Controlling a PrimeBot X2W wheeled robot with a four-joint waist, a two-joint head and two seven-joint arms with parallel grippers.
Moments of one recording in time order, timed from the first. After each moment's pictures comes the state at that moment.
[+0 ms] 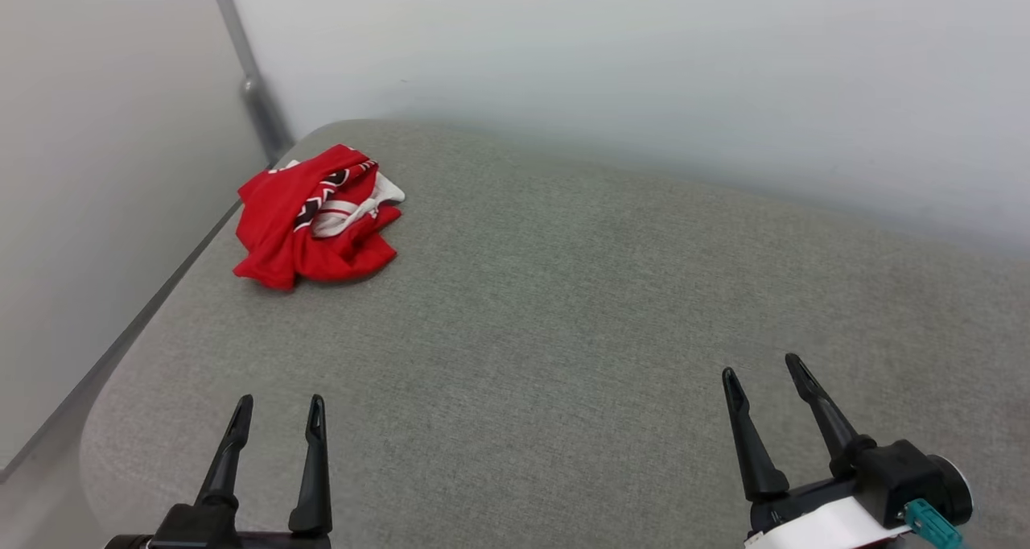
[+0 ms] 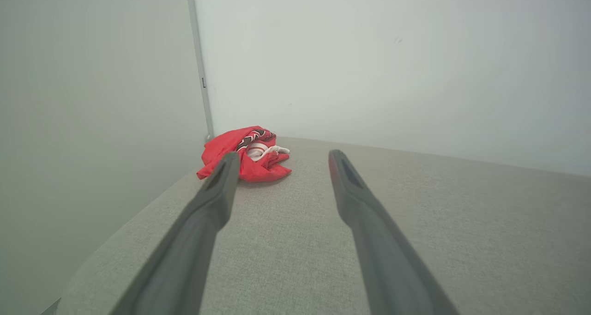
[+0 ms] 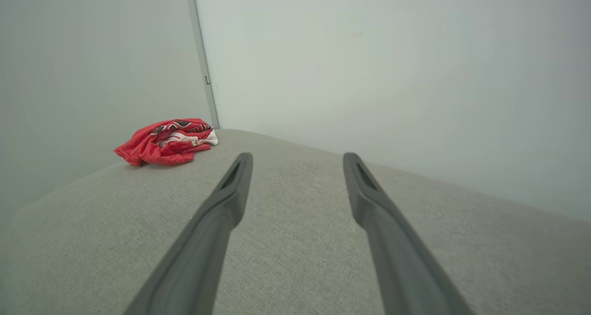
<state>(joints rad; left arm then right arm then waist) 0.18 0.05 0.02 -0.12 -0.08 -0.07 -0.26 0.04 -0.05 0.12 0.07 0.08 0.13 -0.26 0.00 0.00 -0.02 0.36</state>
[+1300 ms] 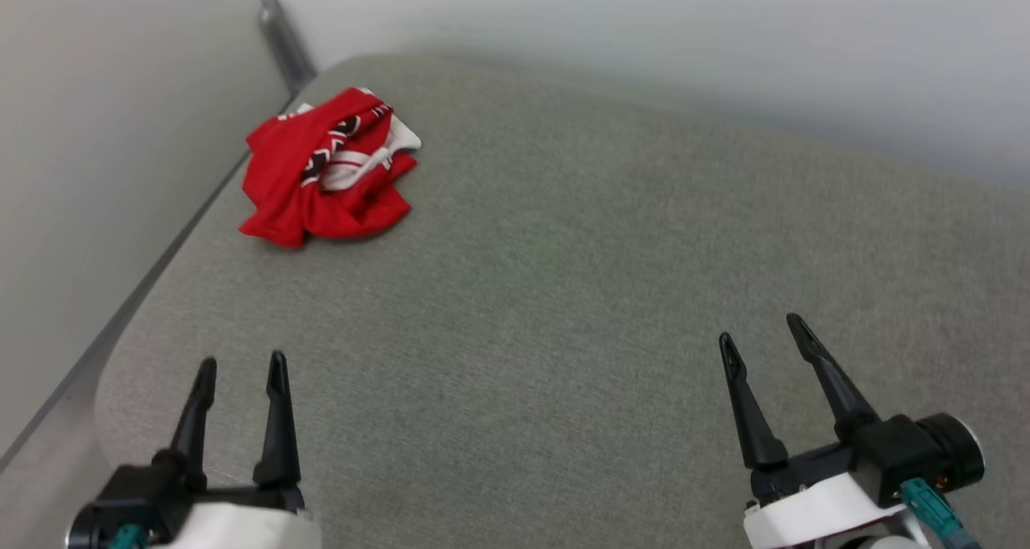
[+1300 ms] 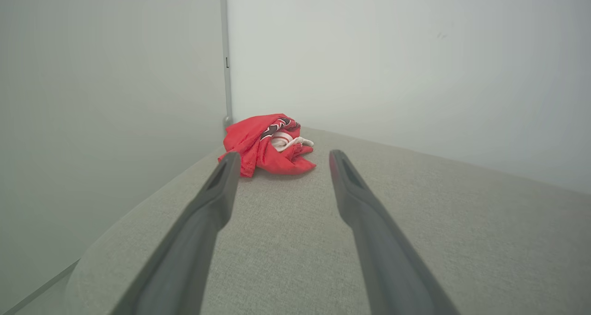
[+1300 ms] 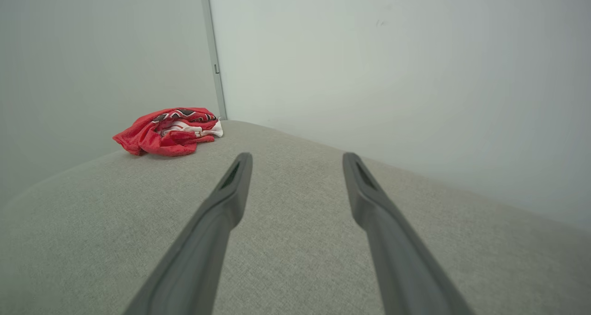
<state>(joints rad) 0.11 0.05 0.07 -0.08 -0.21 -0.11 -0.26 0.00 -0.05 0.13 0.03 0.00 0.13 -0.26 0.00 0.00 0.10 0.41</state>
